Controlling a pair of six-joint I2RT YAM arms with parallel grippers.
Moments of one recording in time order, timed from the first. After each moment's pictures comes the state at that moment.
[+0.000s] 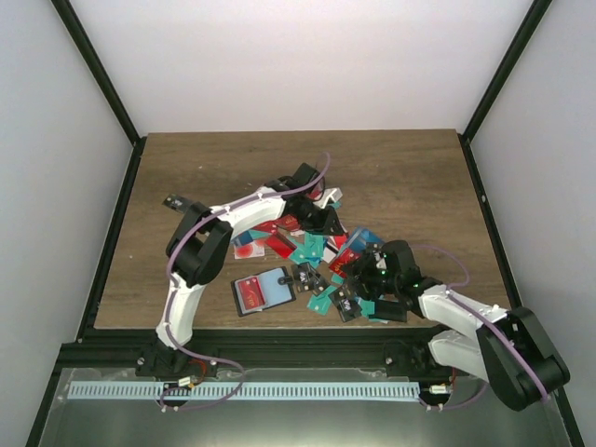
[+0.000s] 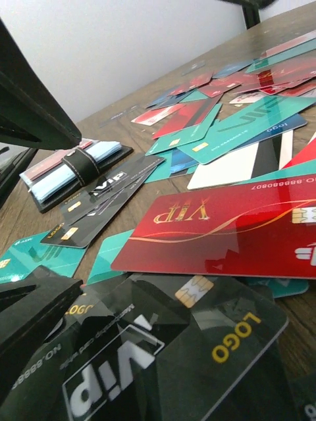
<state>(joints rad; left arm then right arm) -0.69 2.13 1.62 -0.52 0.68 -0.43 0.44 1.09 0.26 0.08 -0.46 1.35</state>
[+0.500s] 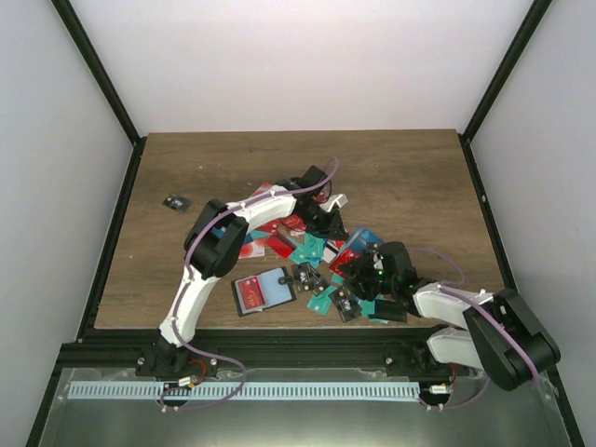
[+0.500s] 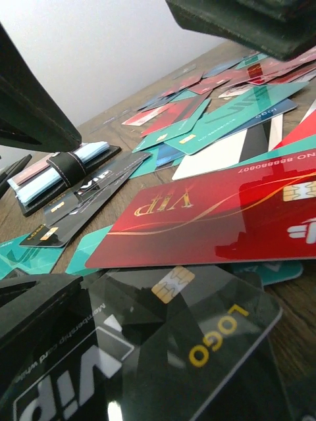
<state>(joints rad) -0.69 2.31 1.80 -0.63 0.73 -0.39 0.46 1.22 0.23 0.27 -0.46 1.43</state>
